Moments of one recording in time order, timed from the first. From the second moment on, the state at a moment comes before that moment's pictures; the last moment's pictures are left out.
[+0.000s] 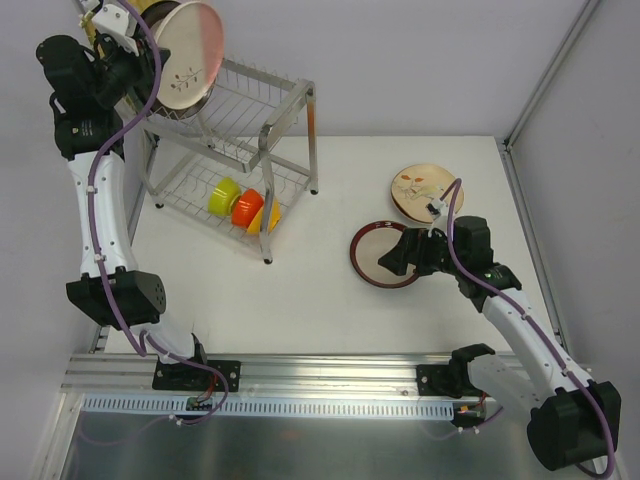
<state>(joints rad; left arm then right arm) 0.23 1.64 2.04 -0.25 0.65 0.13 0.28 0.91 0.63 -0.32 -0.50 0.35</state>
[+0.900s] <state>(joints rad) 0.24 1.66 1.98 -0.22 0.65 0.05 0.28 0.92 0.63 -0.32 -0.50 0.35</state>
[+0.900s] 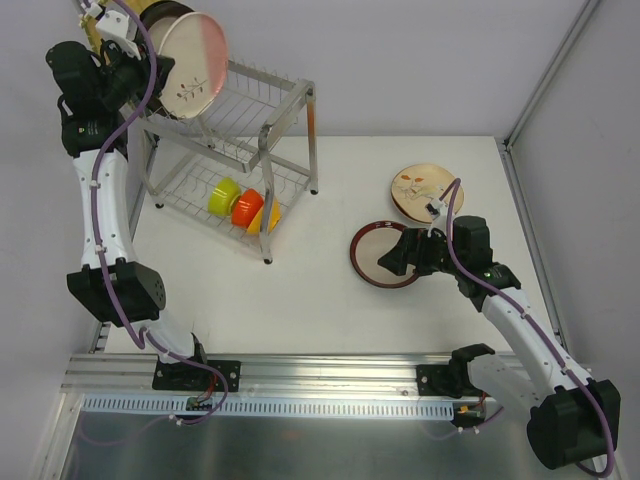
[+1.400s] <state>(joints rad) 0.24 1.63 1.97 -0.11 0.65 0.03 0.28 0.91 0.63 -0.32 -0.50 0.36</state>
